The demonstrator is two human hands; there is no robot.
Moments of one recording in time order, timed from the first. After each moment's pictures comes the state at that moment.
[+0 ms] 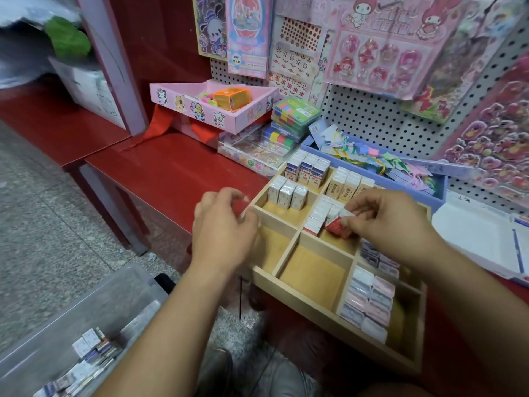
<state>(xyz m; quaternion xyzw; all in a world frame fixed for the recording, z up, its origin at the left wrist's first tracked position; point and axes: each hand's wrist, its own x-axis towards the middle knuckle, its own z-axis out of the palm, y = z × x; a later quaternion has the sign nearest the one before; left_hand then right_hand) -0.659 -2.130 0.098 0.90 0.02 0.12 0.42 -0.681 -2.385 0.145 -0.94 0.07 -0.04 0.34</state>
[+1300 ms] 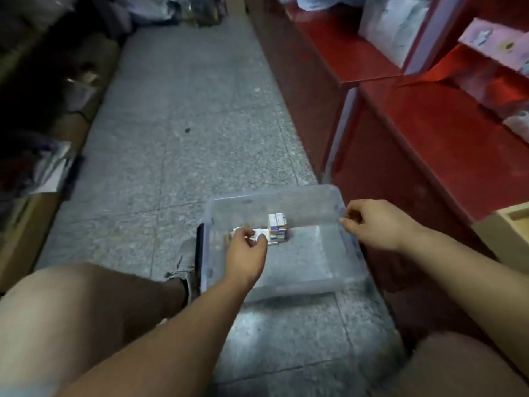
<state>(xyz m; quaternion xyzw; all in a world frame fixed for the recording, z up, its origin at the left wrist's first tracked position) -0.882 -1.901 -0.056 0.69 0.49 0.13 0.51 -0.694 -2.074 0.037 -0.90 -0.38 0.19 0.09</state>
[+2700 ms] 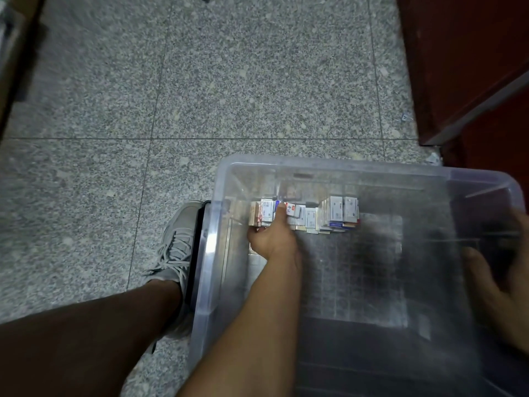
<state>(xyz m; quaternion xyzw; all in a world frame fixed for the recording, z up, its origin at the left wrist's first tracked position) -0.773 -1.782 -0.338 0.14 0.76 0.31 0.55 -0.597 -2.047 -0.208 -0.92 -0.30 0.17 0.16</state>
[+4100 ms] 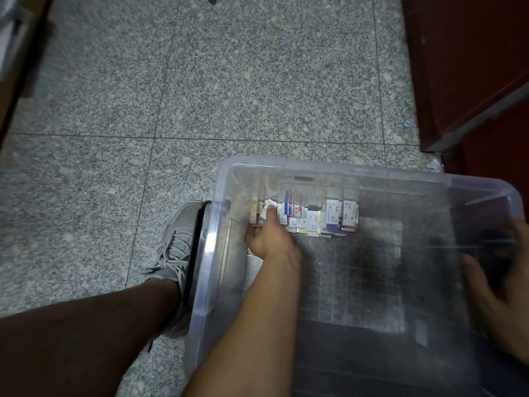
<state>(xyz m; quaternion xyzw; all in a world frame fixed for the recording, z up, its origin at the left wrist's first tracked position) -0.770 -1.773 -0.326 0.01 0.71 0.39 0.58 -0.585 -2.054 -0.241 -0.93 -0.28 0.17 0.18</state>
